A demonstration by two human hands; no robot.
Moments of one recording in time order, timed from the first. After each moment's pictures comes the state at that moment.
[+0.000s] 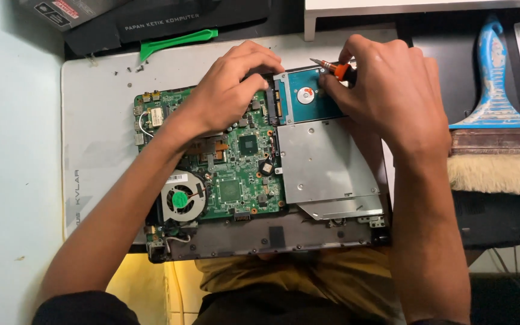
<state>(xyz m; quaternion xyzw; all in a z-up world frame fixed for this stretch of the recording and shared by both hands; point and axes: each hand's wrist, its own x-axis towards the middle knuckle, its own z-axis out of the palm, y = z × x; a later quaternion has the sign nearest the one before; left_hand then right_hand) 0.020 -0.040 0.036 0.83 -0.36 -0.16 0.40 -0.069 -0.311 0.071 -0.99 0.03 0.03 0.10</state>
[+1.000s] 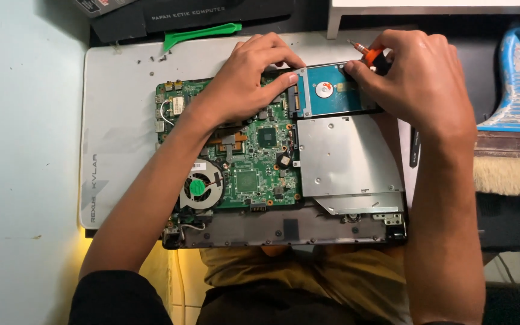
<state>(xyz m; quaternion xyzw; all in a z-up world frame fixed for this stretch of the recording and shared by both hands) 0.026 -0.027 0.019 0.84 -0.42 -0.04 0.35 -0.063 -0.326 0.063 -0.98 0.01 -0.01 0.18</state>
